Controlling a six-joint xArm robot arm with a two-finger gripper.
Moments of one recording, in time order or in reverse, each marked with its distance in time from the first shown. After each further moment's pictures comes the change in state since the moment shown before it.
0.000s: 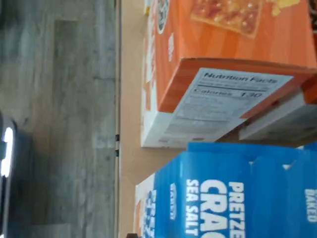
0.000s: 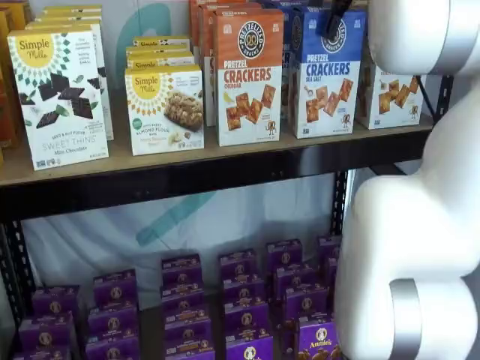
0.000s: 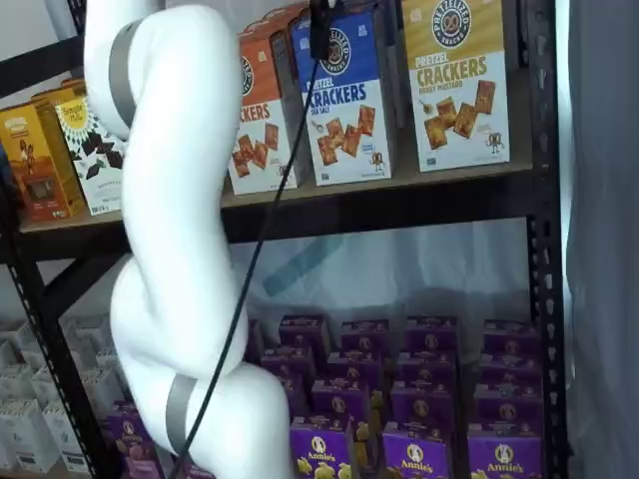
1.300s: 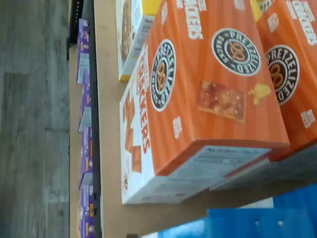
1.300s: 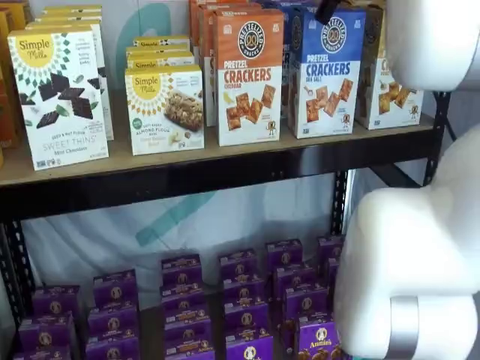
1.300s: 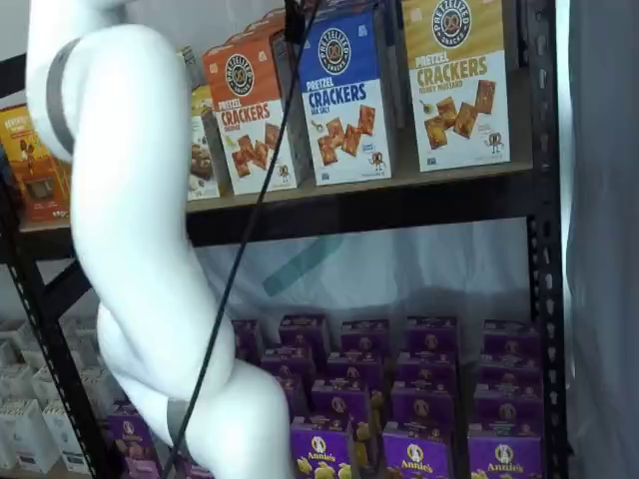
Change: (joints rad) arm -0.064 -0.220 0.226 0.185 -0.147 0.008
